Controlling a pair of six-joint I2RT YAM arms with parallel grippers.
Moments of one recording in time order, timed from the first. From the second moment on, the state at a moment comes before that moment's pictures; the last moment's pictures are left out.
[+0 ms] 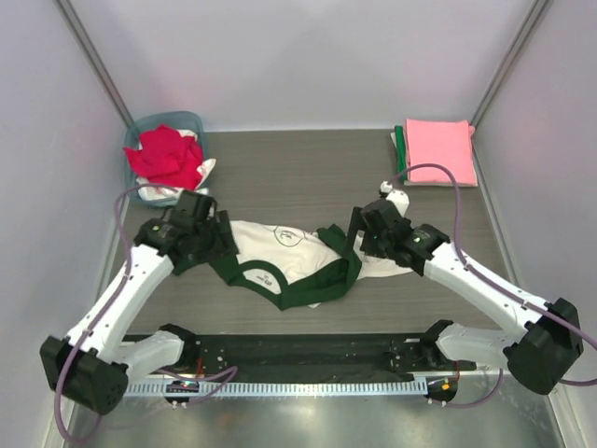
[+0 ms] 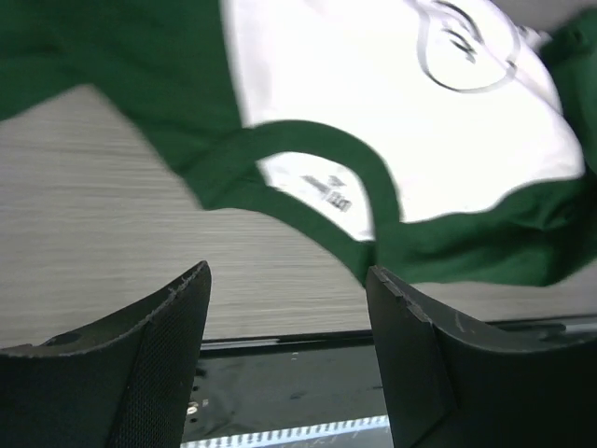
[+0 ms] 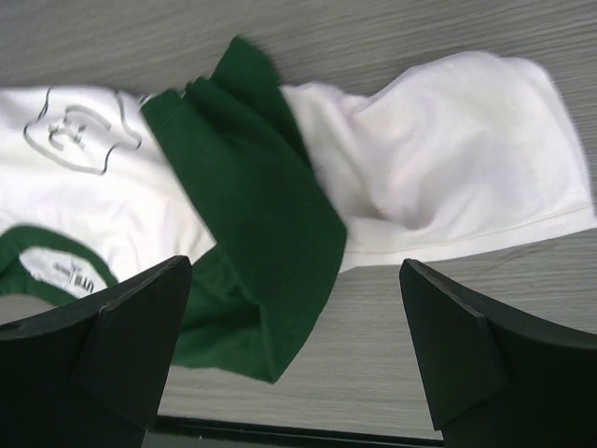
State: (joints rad) left arm -0.33 1.05 1.01 -0.97 -0.04 -0.59; right arm 0.68 1.15 0.90 -0.65 0.32 0.77
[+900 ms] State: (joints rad) left arm -0.76 2.07 1.66 -0.66 -0.02 -0.83; right arm 0.26 0.86 0.67 -0.63 0.06 0.74
